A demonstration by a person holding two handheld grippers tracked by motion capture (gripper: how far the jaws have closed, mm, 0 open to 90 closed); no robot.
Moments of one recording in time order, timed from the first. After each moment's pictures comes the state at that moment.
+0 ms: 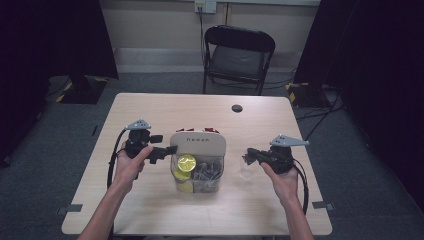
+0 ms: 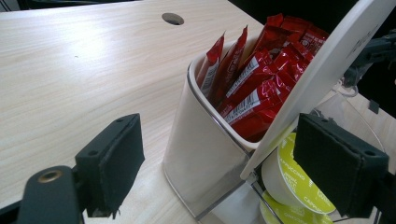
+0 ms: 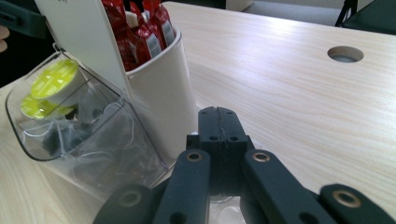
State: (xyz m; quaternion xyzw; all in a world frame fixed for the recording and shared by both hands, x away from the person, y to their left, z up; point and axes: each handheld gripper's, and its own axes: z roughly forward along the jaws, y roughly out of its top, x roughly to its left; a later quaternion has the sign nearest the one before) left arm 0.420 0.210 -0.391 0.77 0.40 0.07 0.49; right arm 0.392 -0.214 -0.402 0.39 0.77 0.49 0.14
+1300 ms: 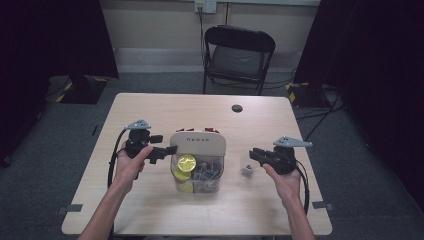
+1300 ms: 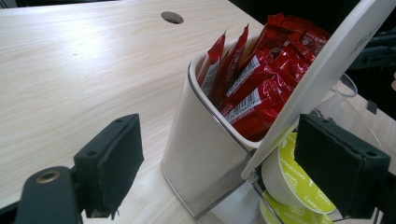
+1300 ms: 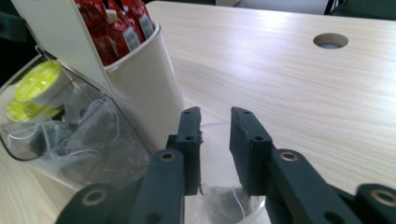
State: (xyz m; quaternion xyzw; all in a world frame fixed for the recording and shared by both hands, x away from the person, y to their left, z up) left arm 0.422 0.211 -0.393 0.77 0.40 0.07 0.49; right arm 0.392 -0.223 -0.408 0.42 0.75 0.49 0.14
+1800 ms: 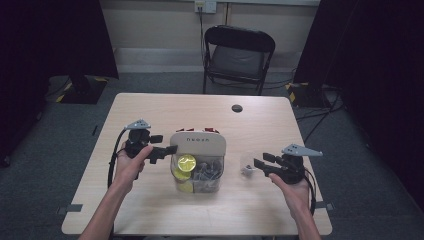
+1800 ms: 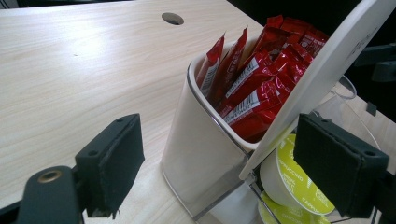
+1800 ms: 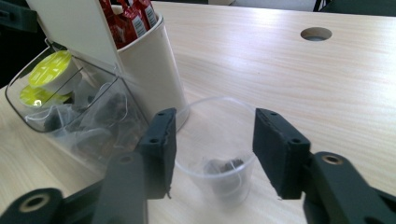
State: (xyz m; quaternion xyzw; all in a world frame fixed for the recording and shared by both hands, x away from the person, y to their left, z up) left arm 0.420 0.211 -0.391 0.77 0.40 0.07 0.49; right arm 0.364 -0.238 -0.405 0.43 0.74 0.49 0.15
